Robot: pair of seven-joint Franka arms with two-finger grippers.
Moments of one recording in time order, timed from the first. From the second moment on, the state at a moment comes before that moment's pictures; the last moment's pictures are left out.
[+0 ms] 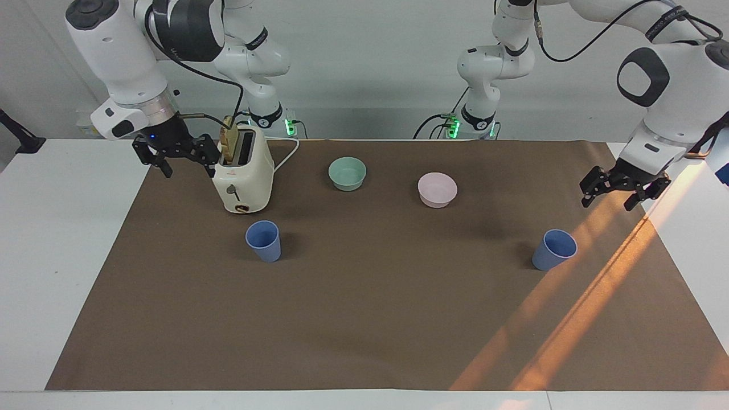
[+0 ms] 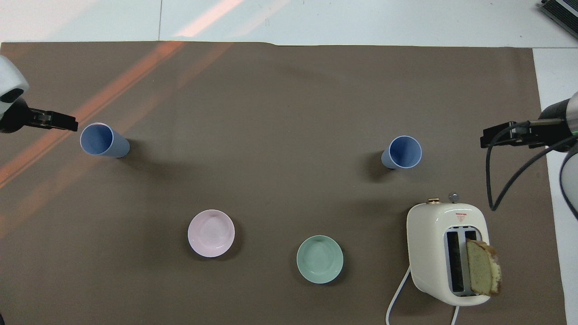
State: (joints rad) left arm 0.03 0.18 0.05 -1.74 -0.04 2.02 0.26; right arm -0.01 0.02 -0.01 -1.64 0.01 1.69 -0.01
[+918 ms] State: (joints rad) left arm 0.03 0.26 0.05 -1.90 -0.07 2.27 0.26; right arm -0.01 0.02 -0.01 -1.64 0.01 1.69 -0.01
